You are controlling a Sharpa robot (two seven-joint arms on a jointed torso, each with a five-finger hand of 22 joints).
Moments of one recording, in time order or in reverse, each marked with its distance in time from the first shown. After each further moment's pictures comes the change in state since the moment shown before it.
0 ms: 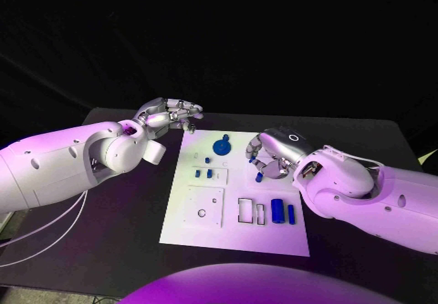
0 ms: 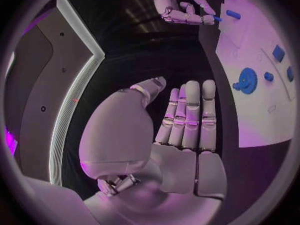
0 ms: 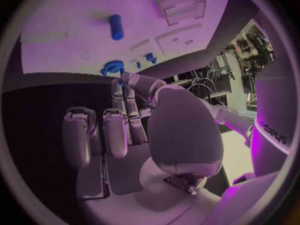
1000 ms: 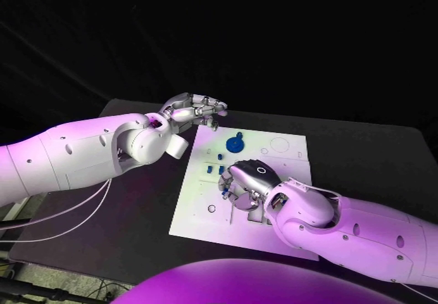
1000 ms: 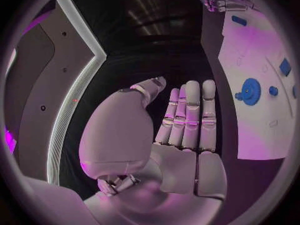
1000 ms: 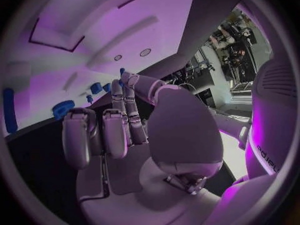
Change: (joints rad) left arm 0.000 0.039 0.000 0.001 0.000 -0.003 -0.005; left_hand 0.000 0.000 0.000 0.000 0.000 0.000 0.000 0.000 0.000 -0.003 0.004 0.000 0.000 -0.004 0.004 -0.004 -0.001 0.000 0.000 0.000 -0.004 -0.001; right arm -0.143 0.209 -0.024 -0.081 0.029 0.010 0.045; right_hand 0.000 0.000 0.000 0.000 0.001 0.000 0.000 0.000 0.000 0.000 0.000 0.000 0.000 0.000 0.000 0.000 -0.007 0.000 0.000 0.000 0.000 0.001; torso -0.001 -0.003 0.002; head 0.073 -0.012
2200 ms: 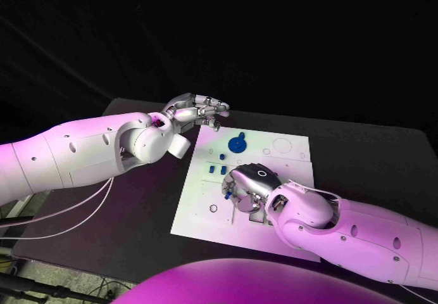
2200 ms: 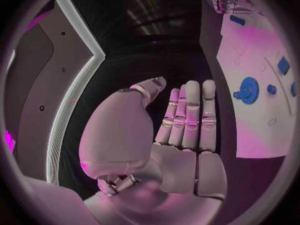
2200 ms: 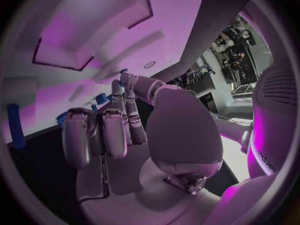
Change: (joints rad) left arm 0.000 0.000 0.000 -0.005 0.000 0.001 -0.012; left_hand 0.000 0.000 0.000 0.000 0.000 0.000 0.000 0.000 0.000 -0.004 -0.004 0.000 0.000 0.000 0.000 0.000 -0.001 0.000 0.000 0.000 0.000 -0.001; right arm -0.009 0.013 -0.004 -0.036 -0.007 0.043 0.006; right_hand 0.008 0.007 0.003 -0.003 0.008 0.000 0.000 0.000 0.001 0.000 0.000 -0.005 0.000 0.000 0.000 0.000 0.000 0.000 0.000 0.000 0.000 0.000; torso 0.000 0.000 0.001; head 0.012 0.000
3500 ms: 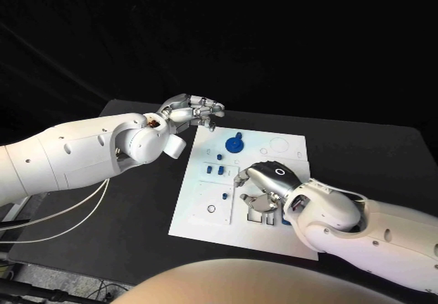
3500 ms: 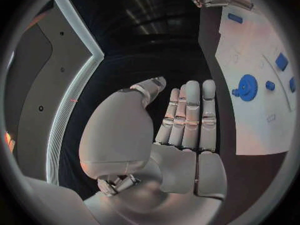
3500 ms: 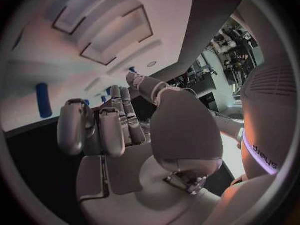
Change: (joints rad) left arm 0.000 -0.003 -0.001 -0.010 0.000 0.002 -0.008; left_hand 0.000 0.000 0.000 0.000 0.000 -0.004 0.004 0.000 0.000 -0.003 0.004 0.000 0.000 0.000 0.000 0.000 -0.001 0.000 0.000 0.000 -0.007 -0.002; right arm 0.034 -0.159 0.004 0.127 -0.010 -0.007 -0.004; right_hand -0.098 -0.039 -0.098 0.033 0.058 -0.128 0.052 -0.073 -0.025 -0.168 0.025 -0.078 -0.038 0.002 0.045 -0.031 -0.072 0.000 -0.034 0.045 -0.170 0.000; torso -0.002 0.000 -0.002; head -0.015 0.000
